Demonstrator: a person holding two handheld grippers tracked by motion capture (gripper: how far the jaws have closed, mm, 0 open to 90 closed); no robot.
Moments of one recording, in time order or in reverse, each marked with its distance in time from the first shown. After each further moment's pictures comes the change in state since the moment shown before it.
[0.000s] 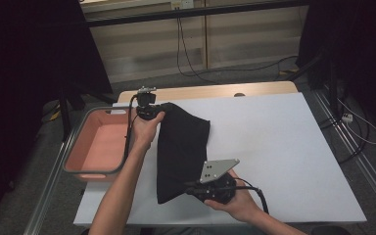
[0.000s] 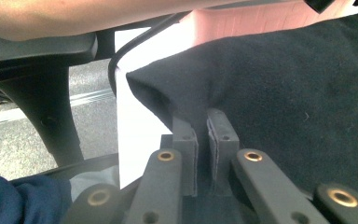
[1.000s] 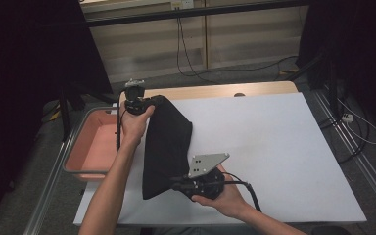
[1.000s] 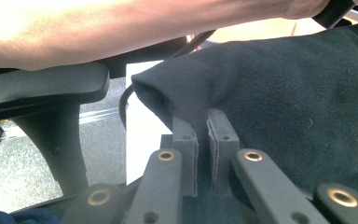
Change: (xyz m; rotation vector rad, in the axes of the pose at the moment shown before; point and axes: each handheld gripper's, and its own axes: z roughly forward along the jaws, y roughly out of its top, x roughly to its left) left arm 0.013 0.020 -0.034 -0.054 0.021 0.023; right arm 0.004 0.030 0.013 -0.073 0.037 -0.025
